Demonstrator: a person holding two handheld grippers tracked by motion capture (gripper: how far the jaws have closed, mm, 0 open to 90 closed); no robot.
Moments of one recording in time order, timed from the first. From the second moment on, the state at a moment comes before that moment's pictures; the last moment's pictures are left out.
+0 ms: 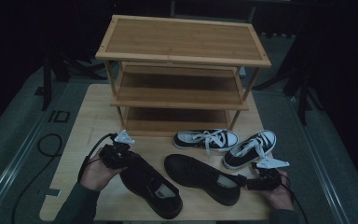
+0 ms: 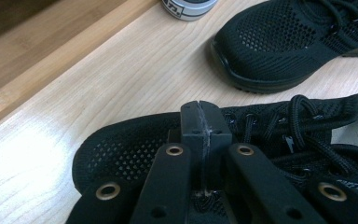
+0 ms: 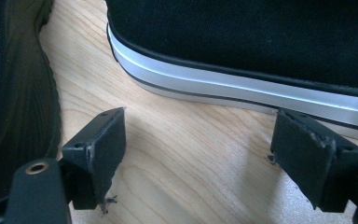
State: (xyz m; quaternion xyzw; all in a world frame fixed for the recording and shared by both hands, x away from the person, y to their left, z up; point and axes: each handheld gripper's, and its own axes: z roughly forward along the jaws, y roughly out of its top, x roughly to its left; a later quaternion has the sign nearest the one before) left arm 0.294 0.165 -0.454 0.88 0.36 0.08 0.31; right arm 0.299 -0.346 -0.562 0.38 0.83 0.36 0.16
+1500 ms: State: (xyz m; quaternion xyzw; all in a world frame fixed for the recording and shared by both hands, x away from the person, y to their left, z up) left arm 0.297 0.148 -0.490 0.90 0.36 0.09 0.23; right arm 0.299 -0.347 -0.562 0.38 0.83 0.36 0.16
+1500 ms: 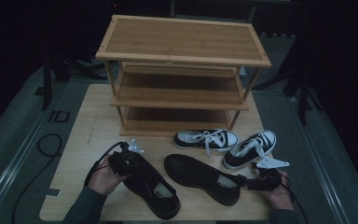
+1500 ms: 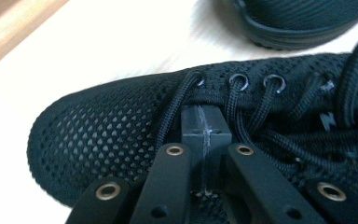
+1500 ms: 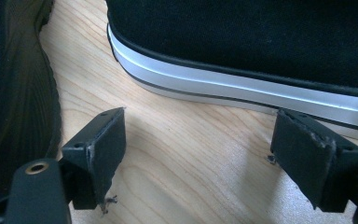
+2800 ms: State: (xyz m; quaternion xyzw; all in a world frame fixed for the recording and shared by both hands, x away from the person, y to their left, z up) left arm 0.344 0.157 -0.478 0.89 0.38 0.08 0.25; right arm 0.299 -0.347 -0.562 0.38 0.83 0.36 0.16
